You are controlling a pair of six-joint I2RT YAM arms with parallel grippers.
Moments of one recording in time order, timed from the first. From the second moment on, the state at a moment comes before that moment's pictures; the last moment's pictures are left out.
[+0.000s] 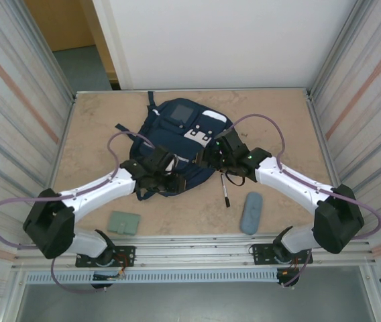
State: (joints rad) left arm -0.75 1.41 0.91 -0.57 0.15 -0.62; right arm 0.69 1.40 1.02 -0.51 0.03 0.80
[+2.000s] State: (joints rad) left arm -0.50 1.28 0.87 -0.48 0.24 -0.24; right arm 0.44 1.78 1.25 -0.50 -0.57 0.87
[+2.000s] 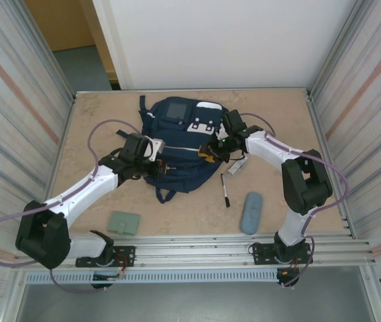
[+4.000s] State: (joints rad) left arm -0.58 1.27 0.79 -0.36 0.08 -0.73; right arm 0.64 1.83 1.35 -0.67 -0.12 1.29
